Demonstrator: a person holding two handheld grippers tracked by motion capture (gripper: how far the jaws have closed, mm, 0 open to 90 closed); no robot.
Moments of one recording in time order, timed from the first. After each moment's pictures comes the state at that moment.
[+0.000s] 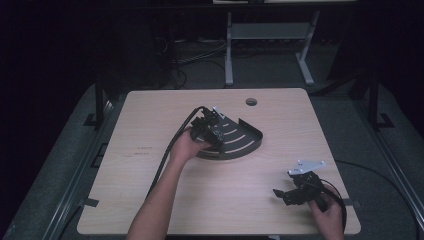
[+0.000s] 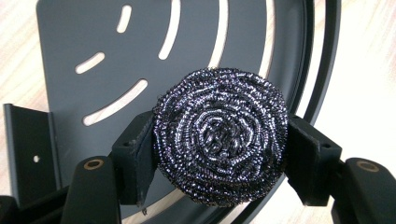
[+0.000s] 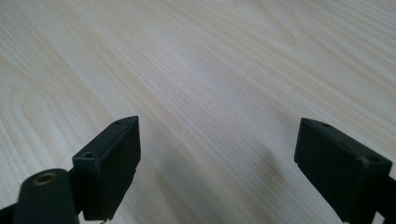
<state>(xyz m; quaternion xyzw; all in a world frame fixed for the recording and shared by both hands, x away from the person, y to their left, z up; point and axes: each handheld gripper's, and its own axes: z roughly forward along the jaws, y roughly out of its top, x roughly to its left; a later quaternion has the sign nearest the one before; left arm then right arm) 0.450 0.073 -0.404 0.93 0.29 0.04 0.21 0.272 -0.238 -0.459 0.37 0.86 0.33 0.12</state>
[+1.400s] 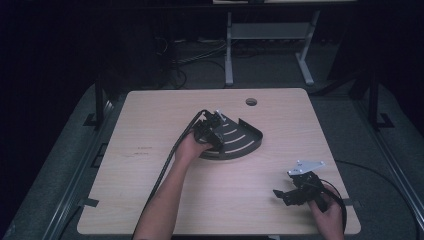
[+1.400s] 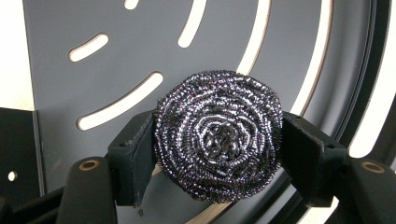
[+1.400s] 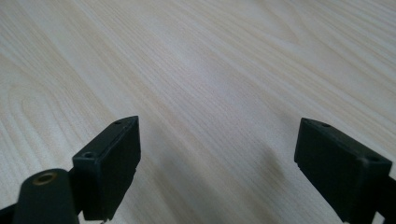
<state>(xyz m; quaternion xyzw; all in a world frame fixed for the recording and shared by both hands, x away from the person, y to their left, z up) 0.466 0.068 -0.434 0.93 0.32 0.04 0.19 0.272 -0.239 -0.459 0.37 0.86 0.32 0.12</state>
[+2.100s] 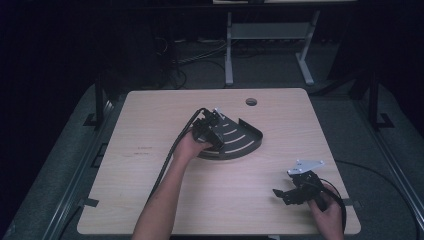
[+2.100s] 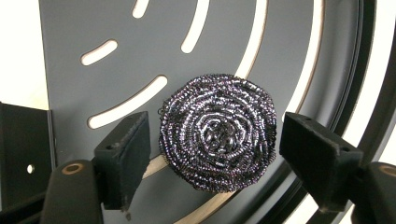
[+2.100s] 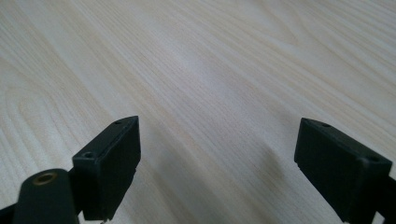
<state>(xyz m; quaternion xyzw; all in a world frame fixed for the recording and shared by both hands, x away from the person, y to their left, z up) 0.464 0.071 -0.425 0.93 0.32 0.04 0.20 0.274 -0.237 -0.459 0.37 0.86 0.32 0.12</state>
